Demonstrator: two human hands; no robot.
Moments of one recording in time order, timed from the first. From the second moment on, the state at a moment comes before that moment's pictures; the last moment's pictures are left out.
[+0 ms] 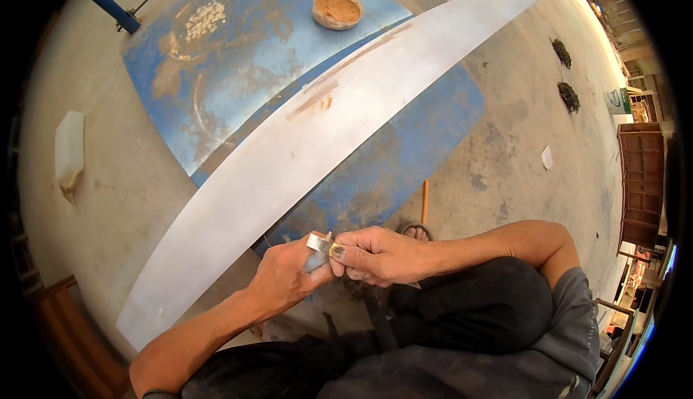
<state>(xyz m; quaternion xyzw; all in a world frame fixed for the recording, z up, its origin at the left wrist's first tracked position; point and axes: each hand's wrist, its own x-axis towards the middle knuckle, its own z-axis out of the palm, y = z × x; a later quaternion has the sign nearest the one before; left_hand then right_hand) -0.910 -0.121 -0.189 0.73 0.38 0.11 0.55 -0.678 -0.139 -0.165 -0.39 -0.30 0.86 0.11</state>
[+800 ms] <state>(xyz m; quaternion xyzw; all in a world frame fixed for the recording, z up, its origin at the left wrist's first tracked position) -0.899 -0.126 -0.191 0.86 0.39 0.16 0.30 -0.678 -0.143 -0.167 -0.40 -0.21 0.89 0.10</state>
